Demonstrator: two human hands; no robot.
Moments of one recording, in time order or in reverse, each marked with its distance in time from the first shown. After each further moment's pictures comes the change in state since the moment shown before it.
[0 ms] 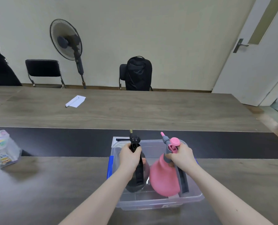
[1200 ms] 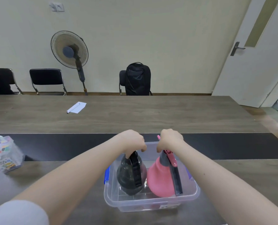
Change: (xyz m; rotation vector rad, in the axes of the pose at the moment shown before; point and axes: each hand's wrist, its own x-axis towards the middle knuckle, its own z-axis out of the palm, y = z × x) left_hand 0.012 0.087 0.006 2.192 -0.636 0.911; right_hand 0.009 -0.072 -0.023 -0.703 -0.158 -0.031
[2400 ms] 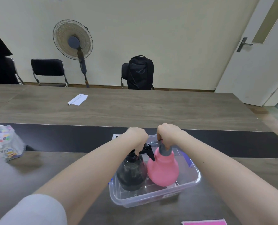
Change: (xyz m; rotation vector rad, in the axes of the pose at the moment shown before) left_hand 0.017 0.018 -0.006 -0.433 -0.145 -0.329; right_hand 0.024 0.007 0.004 -0.395 -0.068 -0.335
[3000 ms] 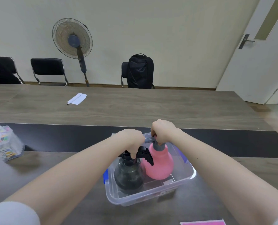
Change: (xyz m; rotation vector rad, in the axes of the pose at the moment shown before) left_hand -0.011 -0.003 -0.002 0.022 0.000 0.079; right_hand 0.017 0.002 -0.002 0.056 0.112 -0.070
